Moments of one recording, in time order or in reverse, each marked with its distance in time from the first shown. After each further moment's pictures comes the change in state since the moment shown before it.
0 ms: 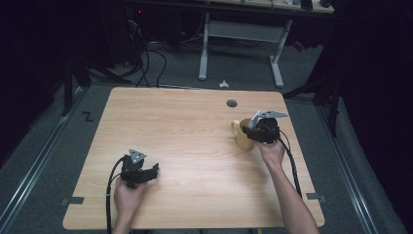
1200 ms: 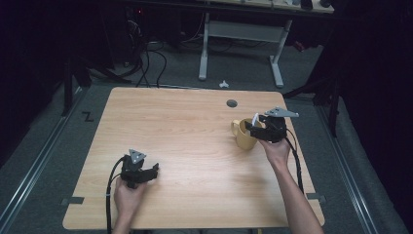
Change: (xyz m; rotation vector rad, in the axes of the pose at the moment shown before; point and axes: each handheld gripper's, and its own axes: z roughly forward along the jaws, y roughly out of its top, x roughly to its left) left arm 0.000 0.000 0.000 0.000 0.000 0.000; right arm 0.004 0.014 -0.037 -0.127 0.019 -0.031
